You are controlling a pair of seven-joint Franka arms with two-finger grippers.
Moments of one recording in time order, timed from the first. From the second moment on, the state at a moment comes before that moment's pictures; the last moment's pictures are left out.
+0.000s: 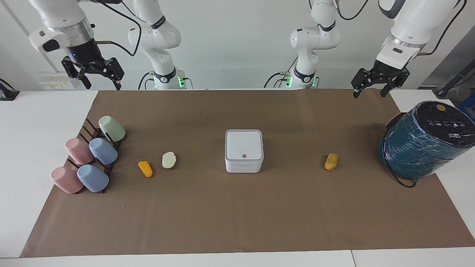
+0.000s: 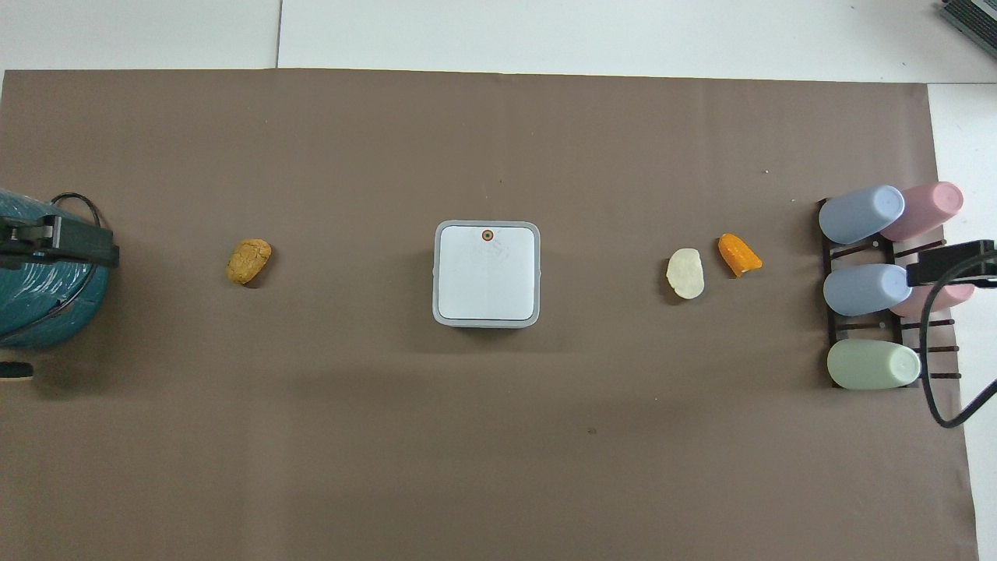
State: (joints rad) left arm -0.04 -0.05 -0.02 -1.59 0.00 1.56 -0.02; right arm 0.05 -0.11 -0.09 -1.62 -0.03 1.54 0.03
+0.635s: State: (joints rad) left arm -0.04 -0.05 -0.02 -1.60 0.00 1.61 -0.02; right arm 0.05 -0.11 -0.09 -1.62 -0.03 1.54 0.03
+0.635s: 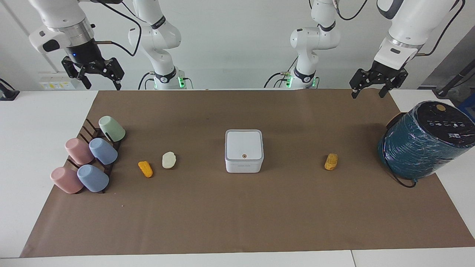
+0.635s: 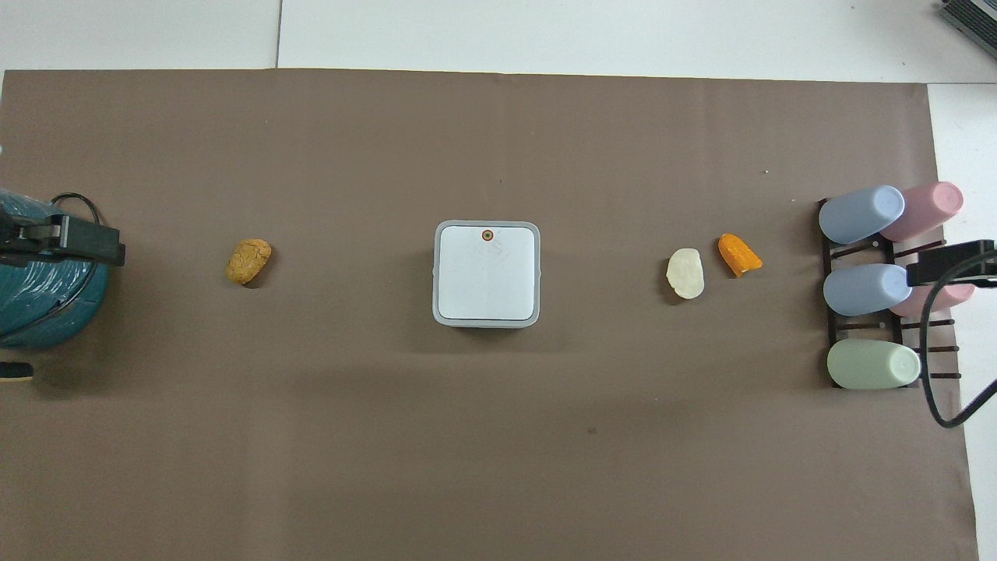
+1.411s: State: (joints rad) left arm -0.23 -0.01 -0.05 -1.66 0.00 1.84 -0.02; right arm 0.05 -0.12 -0.09 -1.62 -0.03 1.51 0.03
